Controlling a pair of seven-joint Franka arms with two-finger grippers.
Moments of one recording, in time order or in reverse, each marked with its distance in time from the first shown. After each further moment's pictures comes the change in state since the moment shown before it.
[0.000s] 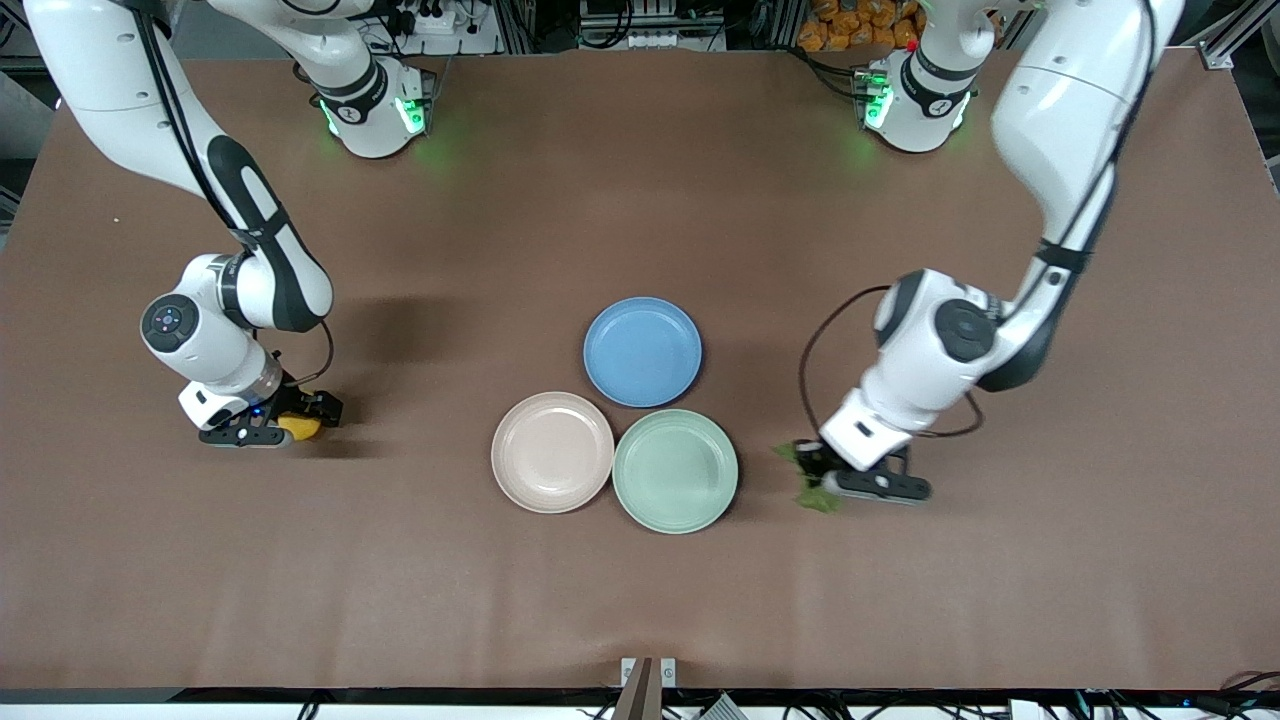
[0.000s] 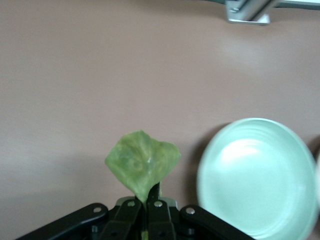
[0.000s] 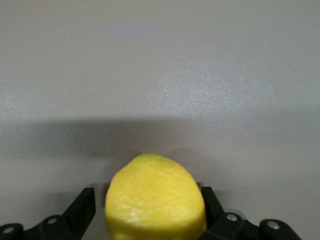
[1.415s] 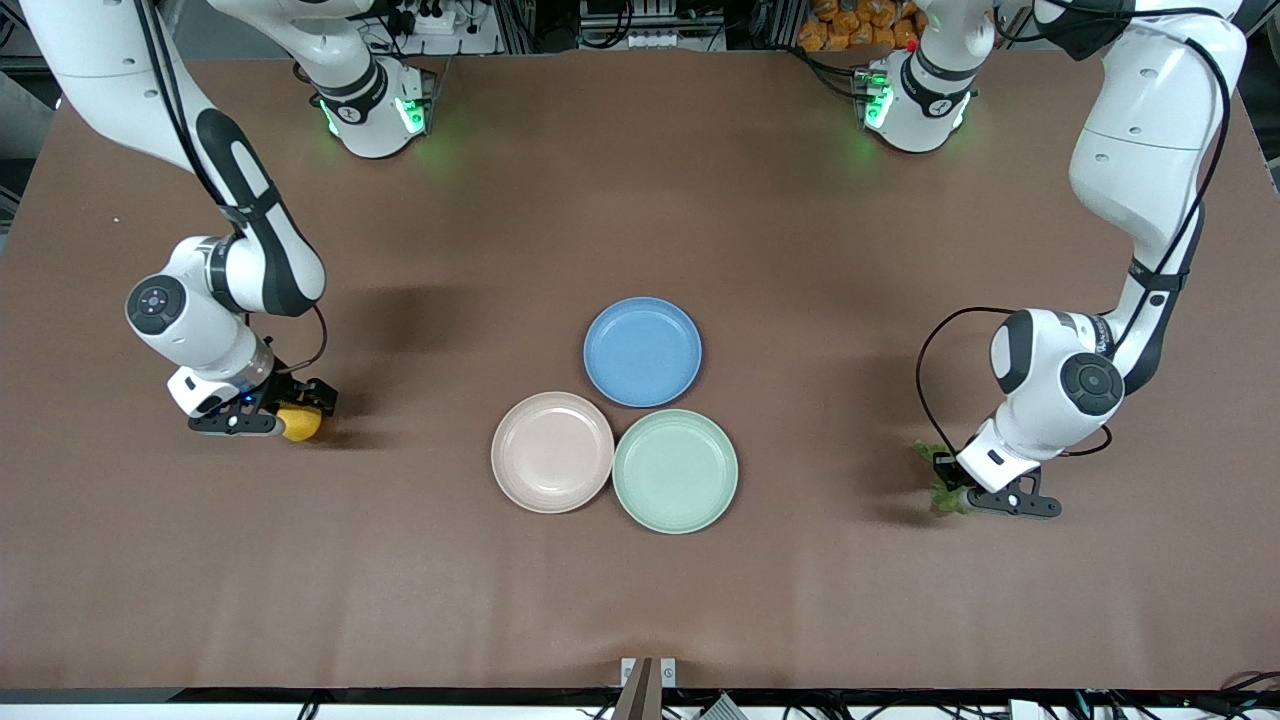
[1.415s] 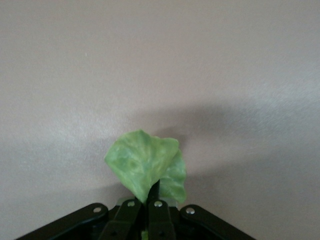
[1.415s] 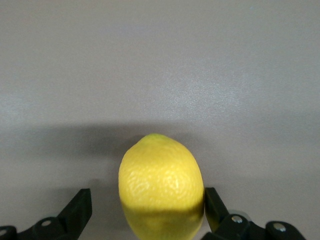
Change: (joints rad) left arm 0.170 0.063 0.190 -0.082 0.000 0.002 0.378; right arm 0.002 -0.077 -0.001 -0.054 0.000 -0.017 0.002
